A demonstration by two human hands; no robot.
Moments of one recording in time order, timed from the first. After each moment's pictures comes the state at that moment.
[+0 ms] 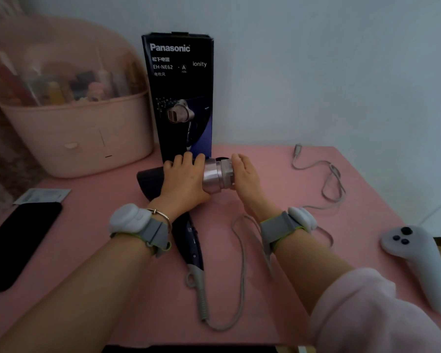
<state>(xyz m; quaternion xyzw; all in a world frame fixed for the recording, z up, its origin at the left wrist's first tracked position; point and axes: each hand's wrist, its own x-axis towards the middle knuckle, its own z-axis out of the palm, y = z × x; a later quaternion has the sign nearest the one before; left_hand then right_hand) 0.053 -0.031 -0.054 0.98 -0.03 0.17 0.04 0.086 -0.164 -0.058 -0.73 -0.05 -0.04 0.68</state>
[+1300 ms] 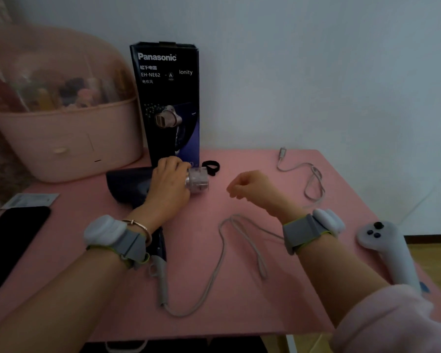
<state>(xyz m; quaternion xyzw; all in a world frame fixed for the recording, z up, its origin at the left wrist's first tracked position) 0.031 -0.033 -0.047 0.97 -0.04 0.20 0.14 0.067 -0.231 -0.040 -0.89 -0.13 0.04 0.43</state>
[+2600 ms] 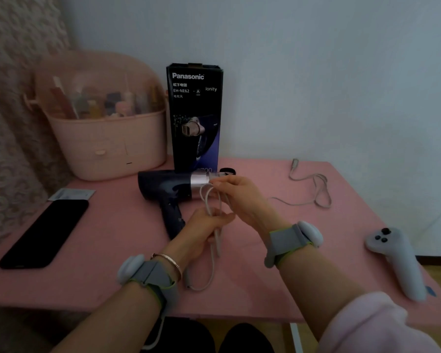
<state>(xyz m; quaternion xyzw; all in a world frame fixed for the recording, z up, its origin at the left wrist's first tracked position) -0.037 -0.071 -0.070 0.68 0.06 -0.05 0.73 0.016 -0.165 -0.027 -0.65 -0.12 0.14 0.74</state>
